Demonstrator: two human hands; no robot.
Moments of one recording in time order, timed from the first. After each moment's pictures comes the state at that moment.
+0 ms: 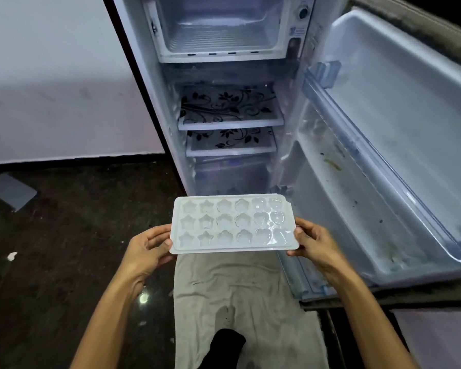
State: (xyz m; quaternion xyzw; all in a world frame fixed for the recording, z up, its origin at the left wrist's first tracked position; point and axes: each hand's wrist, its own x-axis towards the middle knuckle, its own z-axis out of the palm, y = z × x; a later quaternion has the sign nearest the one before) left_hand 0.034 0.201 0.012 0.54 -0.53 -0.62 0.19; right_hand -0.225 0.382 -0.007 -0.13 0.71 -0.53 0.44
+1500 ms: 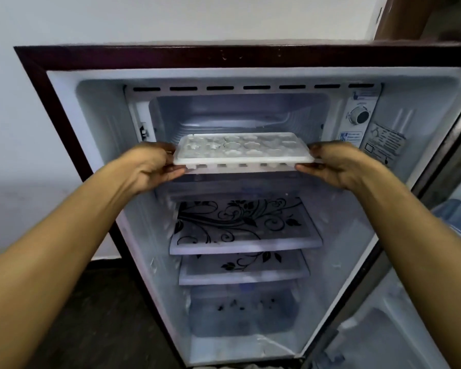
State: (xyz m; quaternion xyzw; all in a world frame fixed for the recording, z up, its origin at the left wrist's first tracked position) left_hand -0.253 -0.177 0.110 0.44 -0.56 -0.65 0.28; right_hand -0.470 -0.013 0.111 -0.17 0.66 -0.65 0.35
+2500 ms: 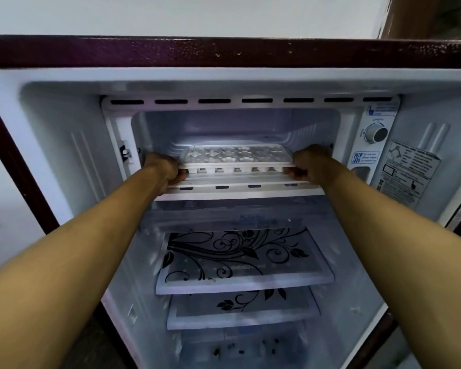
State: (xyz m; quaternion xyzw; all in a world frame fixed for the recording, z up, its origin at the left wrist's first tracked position) left_hand -0.334 -0.267 0.070 0.48 -0.58 -0.55 0.37; right_hand -0.548 -0.128 0.078 -0.17 0.78 -0.55 0.25
